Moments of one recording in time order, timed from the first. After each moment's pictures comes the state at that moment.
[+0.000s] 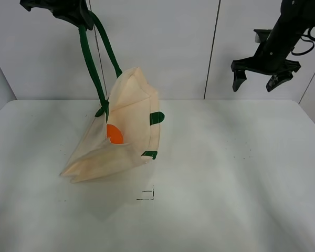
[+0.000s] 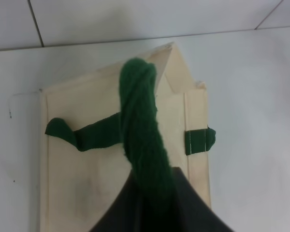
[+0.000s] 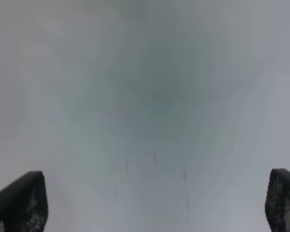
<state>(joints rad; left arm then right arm) -0.30 1.90 -2.22 -0.04 1.19 -0.19 0.06 2.09 -1.98 0.05 1.21 -0.01</state>
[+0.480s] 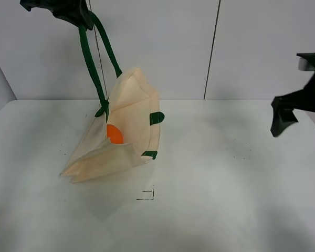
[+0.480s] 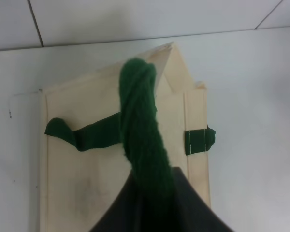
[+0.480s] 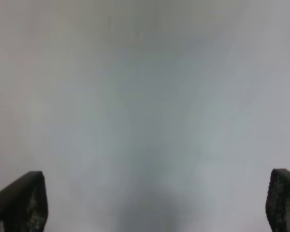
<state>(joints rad) -0.30 1.90 -2.22 -0.04 1.19 -0.19 0.06 1.42 -1.18 0.01 1.21 -0.01</state>
